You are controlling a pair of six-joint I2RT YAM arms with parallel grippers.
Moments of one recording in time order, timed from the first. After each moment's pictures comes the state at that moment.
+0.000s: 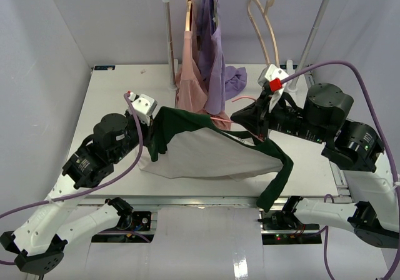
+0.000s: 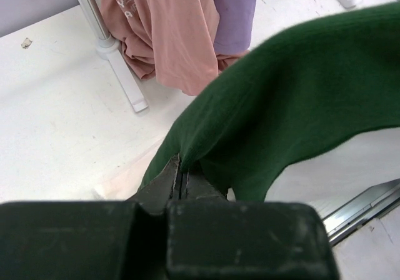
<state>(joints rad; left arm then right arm) -0.71 0.80 1.14 -0.64 -0.18 -0.02 0.93 1.05 1.72 -0.82 -0.20 -0.03</state>
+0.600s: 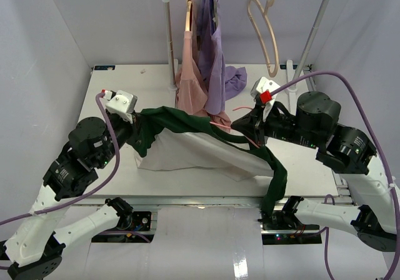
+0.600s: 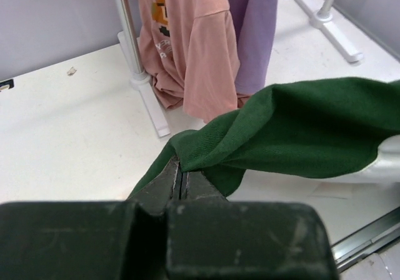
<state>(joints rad) -0.71 0.75 1.26 -0.67 -0.28 -0.02 0.93 0.99 1.58 -0.82 -0.19 -0.09</state>
